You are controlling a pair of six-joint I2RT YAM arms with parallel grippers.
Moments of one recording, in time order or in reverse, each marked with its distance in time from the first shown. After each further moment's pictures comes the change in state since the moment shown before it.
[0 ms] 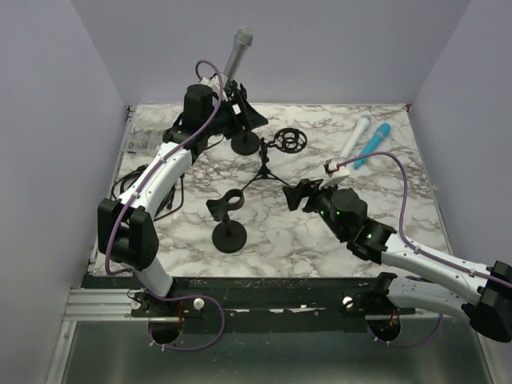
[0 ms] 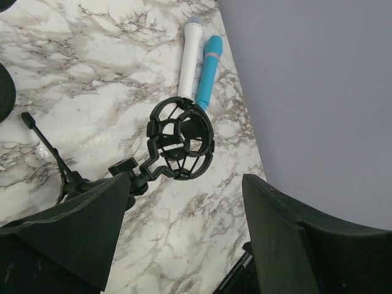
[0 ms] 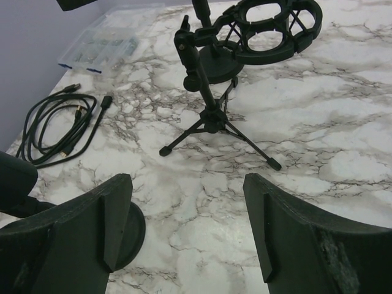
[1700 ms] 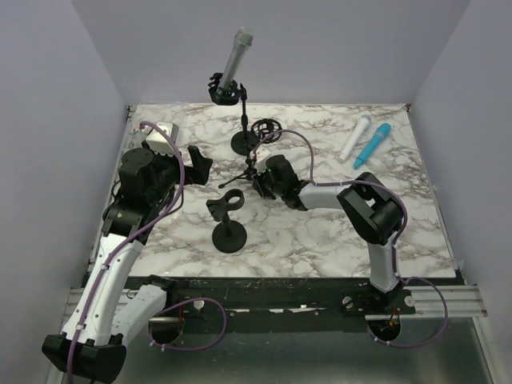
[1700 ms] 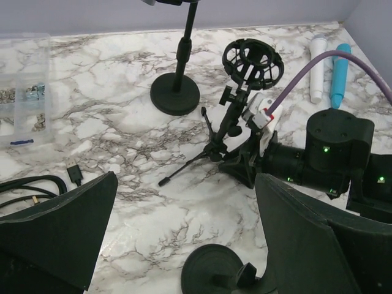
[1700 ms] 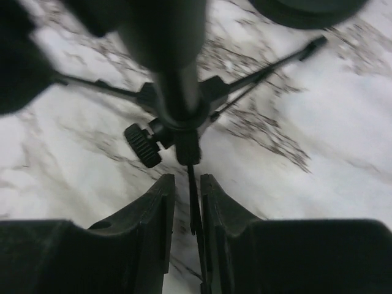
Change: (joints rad) left arm 0.106 -0.797 -0.505 -0.183 -0.316 0.565; right arm -0.196 1.027 0.484 0.165 -0.452 -0.394
